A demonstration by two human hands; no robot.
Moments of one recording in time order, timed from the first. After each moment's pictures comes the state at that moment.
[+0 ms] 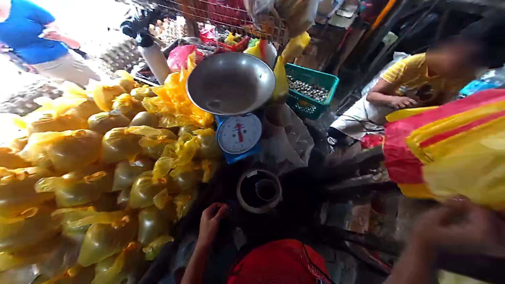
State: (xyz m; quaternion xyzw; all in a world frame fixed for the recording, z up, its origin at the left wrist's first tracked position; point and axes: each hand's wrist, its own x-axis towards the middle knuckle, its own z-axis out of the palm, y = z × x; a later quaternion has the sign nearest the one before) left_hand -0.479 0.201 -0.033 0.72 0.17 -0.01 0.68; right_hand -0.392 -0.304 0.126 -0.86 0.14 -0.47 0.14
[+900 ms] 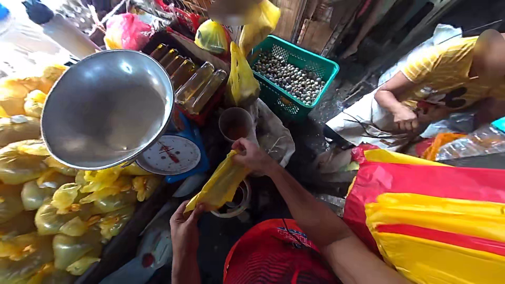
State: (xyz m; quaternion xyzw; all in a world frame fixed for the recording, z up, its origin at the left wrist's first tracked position) left_hand -0.316 -0.008 0.051 0.60 0.28 0.21 0.72; right_hand -0.047 -0.167 0.047 -0.78 -0.24 0.31 0.48
